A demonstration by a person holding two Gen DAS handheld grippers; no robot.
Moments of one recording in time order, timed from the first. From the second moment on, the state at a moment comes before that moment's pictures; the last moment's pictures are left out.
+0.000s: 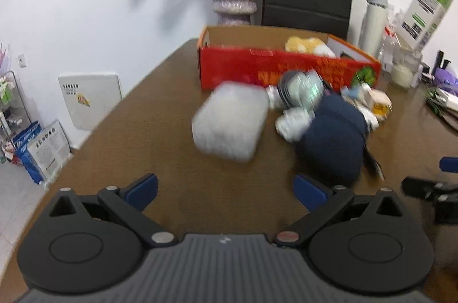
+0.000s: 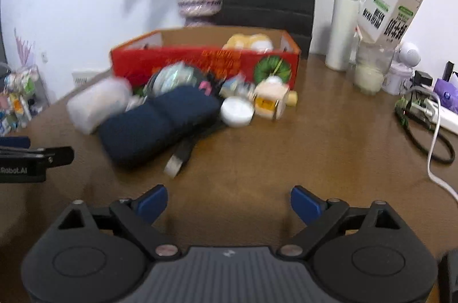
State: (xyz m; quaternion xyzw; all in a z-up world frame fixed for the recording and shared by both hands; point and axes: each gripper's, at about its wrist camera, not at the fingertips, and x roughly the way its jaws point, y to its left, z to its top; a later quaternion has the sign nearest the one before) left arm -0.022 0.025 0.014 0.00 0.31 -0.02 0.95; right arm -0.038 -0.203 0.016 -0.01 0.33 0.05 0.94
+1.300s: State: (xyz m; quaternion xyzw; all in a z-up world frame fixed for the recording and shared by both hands) left arm 0.029 0.041 0.030 -0.05 0.28 -0.07 0.96; right arm 0.046 -0.258 0.021 0.11 0.30 -0.01 0.95
